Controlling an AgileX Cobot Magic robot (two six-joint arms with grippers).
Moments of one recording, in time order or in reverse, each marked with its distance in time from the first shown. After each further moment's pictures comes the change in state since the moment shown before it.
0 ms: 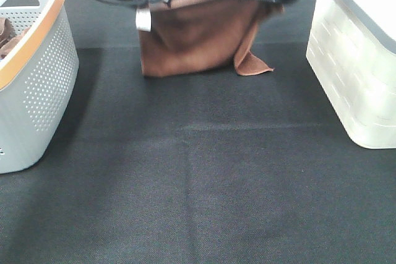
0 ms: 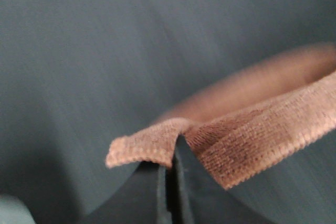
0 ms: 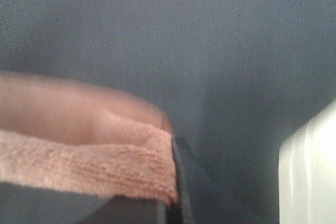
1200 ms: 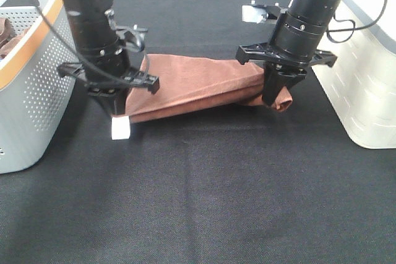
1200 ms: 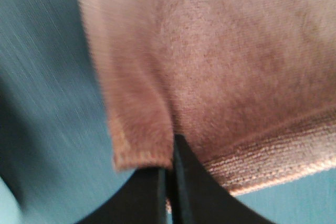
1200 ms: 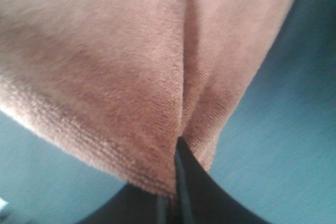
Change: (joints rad) left arm -0.017 -0.047 0.295 -0.201 0.469 0.003; right arm 0.000 0.000 0.001 0.639 0.857 -0.473
